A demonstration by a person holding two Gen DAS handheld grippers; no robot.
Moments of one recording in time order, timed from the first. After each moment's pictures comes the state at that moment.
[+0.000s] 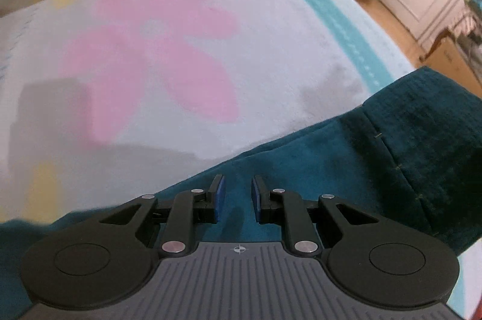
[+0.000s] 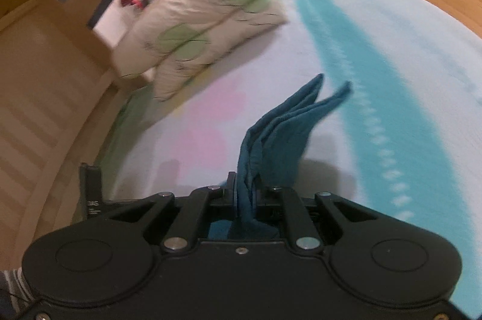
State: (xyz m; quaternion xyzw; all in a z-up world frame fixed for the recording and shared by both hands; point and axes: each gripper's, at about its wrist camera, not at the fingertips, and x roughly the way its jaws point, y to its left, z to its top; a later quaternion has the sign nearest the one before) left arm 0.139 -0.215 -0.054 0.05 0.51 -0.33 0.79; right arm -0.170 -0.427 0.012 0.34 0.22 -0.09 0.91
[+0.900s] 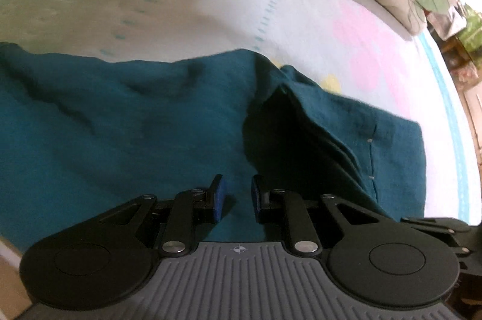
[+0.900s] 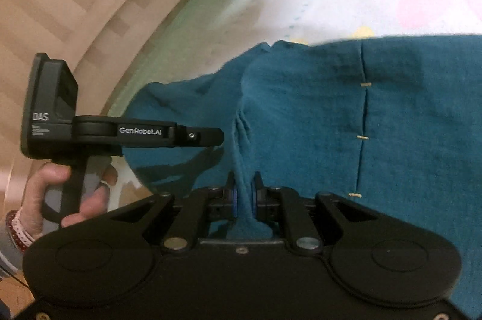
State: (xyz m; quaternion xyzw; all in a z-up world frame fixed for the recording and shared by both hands) left arm 0.084 0.058 -0.049 -0.10 0.54 -0.12 0.82; right arm 0.037 -0.181 -0.090 0.21 0.40 0.17 0.88
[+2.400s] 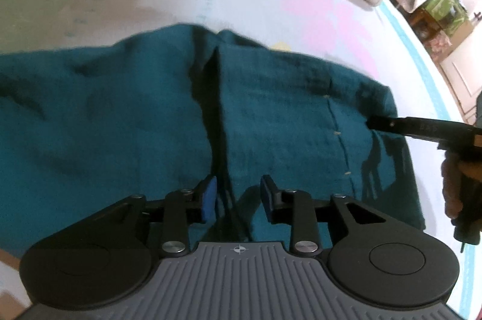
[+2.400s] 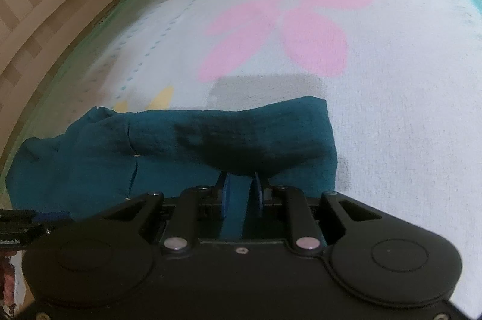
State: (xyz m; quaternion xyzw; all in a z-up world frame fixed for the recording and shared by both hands) left arm 0.062 0.009 -0.074 -0.06 0.52 -0.18 0.83; right arm 0.019 -0.317 -0.091 0.18 0.37 -0.05 0.91
